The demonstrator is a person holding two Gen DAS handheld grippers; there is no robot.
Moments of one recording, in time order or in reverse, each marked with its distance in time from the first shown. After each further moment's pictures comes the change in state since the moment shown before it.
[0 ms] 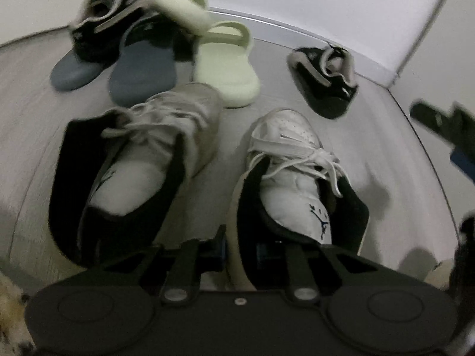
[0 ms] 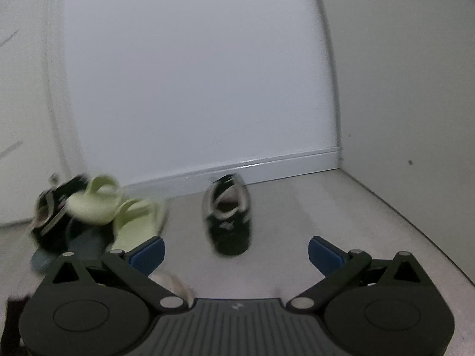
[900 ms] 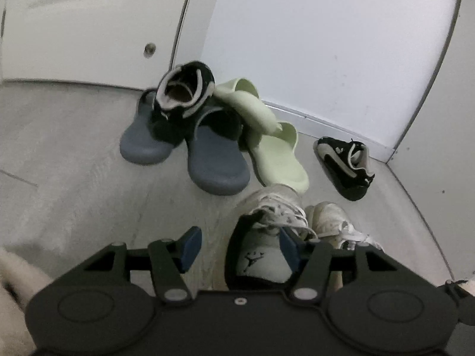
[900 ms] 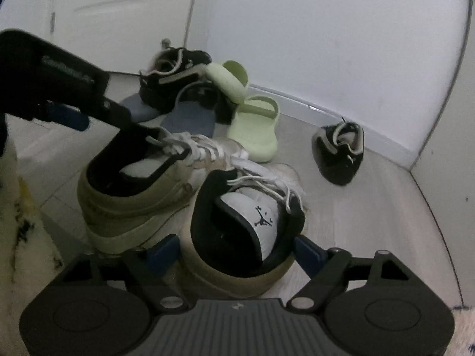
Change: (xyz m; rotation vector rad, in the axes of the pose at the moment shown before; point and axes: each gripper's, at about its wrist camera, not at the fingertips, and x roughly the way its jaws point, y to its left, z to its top) left arm -0.073 0.123 0.025 0.018 -0.270 -0.072; right arm -0.050 0.135 -0.069 -0.463 0.277 0.092
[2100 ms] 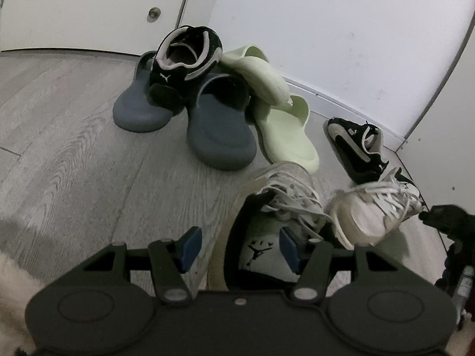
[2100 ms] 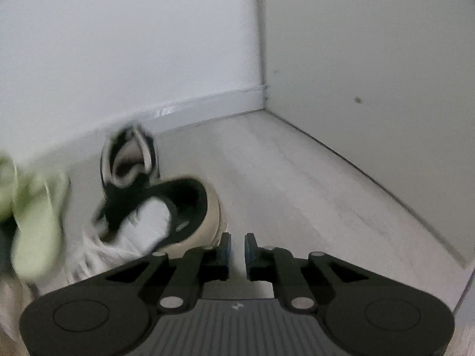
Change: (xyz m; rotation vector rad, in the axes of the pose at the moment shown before) left arm 0.035 0.015 -0.006 -0.083 0.074 0.012; right arm 0.088 -0.181 0.006 0.762 -0.047 -0.350
